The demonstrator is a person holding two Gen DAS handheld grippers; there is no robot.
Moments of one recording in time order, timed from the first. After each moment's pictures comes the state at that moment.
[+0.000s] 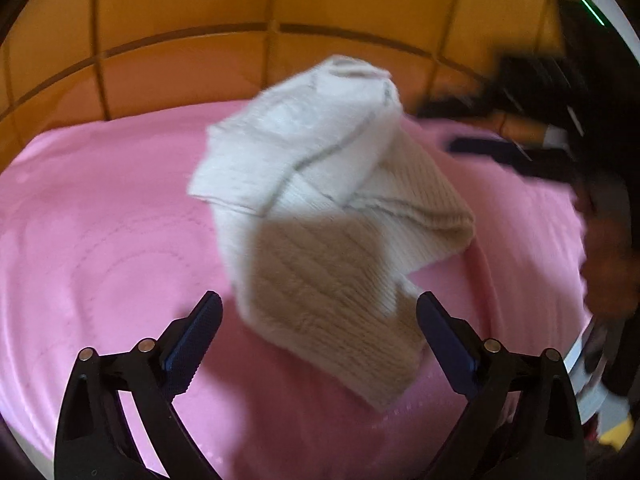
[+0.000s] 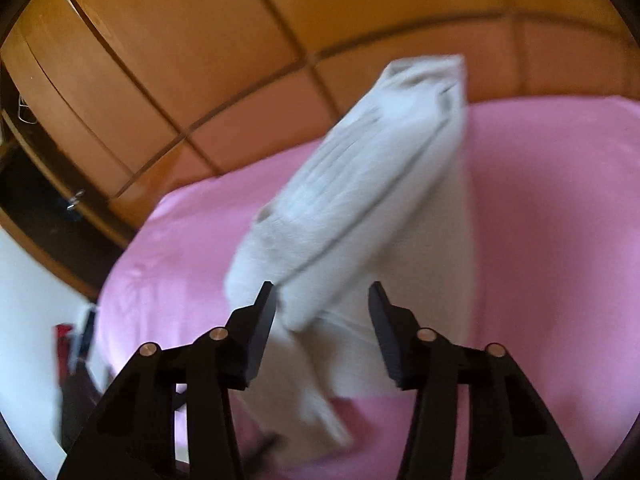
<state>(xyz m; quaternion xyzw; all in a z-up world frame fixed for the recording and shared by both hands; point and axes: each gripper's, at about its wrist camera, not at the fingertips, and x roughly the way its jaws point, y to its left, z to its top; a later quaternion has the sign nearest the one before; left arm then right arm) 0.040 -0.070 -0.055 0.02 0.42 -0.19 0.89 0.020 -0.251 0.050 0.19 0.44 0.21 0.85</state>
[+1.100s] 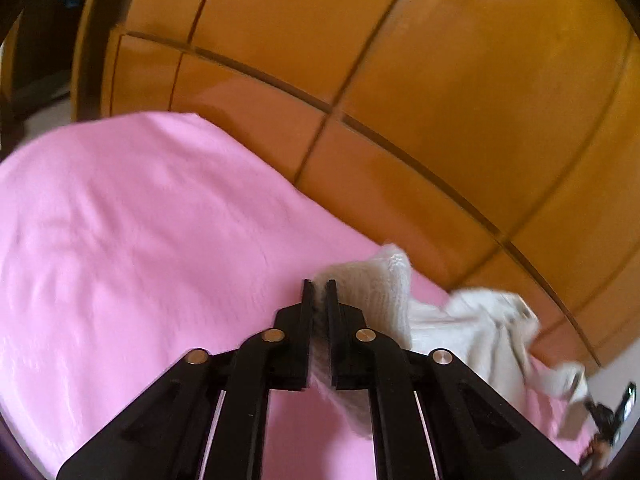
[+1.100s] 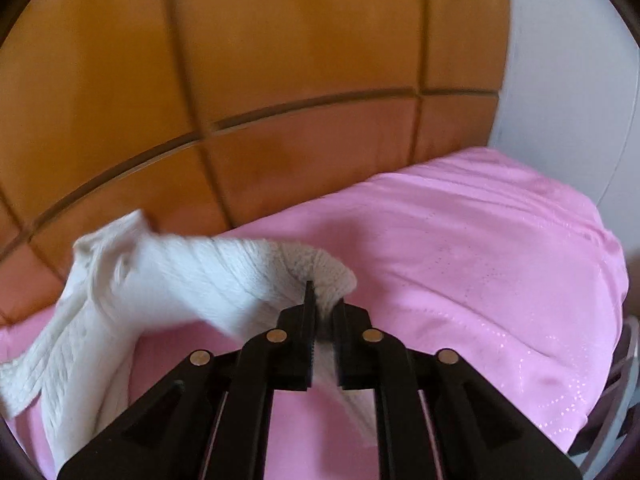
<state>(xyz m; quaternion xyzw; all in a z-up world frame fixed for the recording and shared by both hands) 0.177 0.183 0.029 -0.24 0.33 0.05 0.91 0.136 -0.508 0.081 0.14 0.37 -0.19 0.90</state>
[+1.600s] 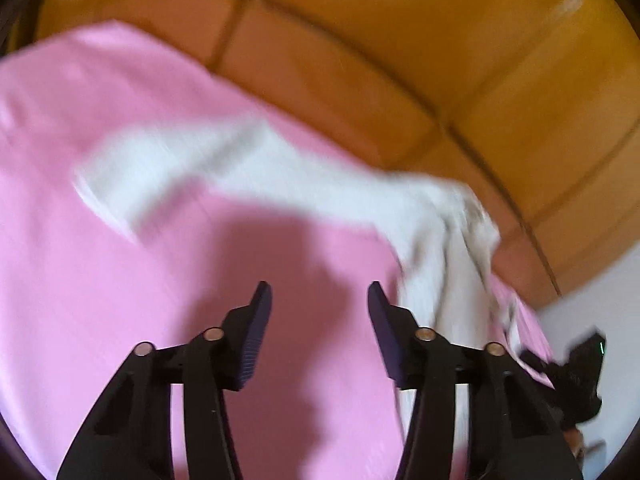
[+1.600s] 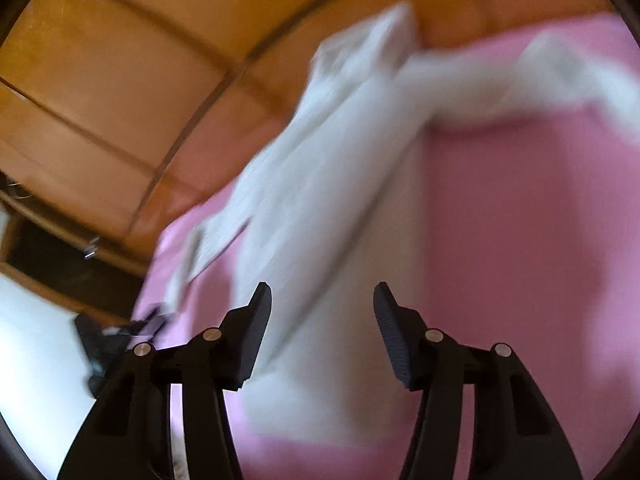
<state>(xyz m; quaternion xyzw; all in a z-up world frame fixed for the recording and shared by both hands) 0.155 0.092 -0.046 -0.26 0.43 -0.12 0.86 0.083 -0.299 0.007 0.30 0.49 0.22 0.79</state>
